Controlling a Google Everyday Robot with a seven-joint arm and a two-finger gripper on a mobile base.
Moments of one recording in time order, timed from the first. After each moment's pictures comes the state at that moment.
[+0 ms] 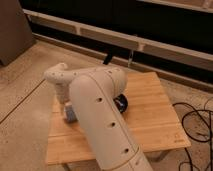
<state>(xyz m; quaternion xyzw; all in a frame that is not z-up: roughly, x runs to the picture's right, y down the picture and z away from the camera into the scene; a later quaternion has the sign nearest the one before) -0.213 0.132 0.887 -0.37 0.27 0.40 0.80</state>
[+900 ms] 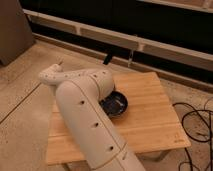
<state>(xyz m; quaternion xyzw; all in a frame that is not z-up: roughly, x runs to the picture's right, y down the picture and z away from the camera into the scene) -0.222 0.127 0.900 -0.34 0.29 0.38 0.81</state>
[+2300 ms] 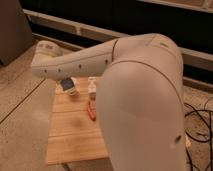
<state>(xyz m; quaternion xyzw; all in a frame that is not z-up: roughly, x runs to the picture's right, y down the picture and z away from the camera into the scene) -0.208 -0.062 0.741 -0.07 0.02 0.50 0.86</state>
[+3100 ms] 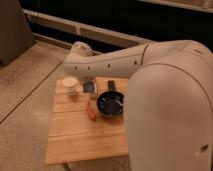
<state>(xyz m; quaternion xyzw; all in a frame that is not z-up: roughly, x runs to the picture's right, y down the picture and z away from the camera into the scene) -0.069 -0.027 0.779 -0.09 0.12 0.66 0.74</state>
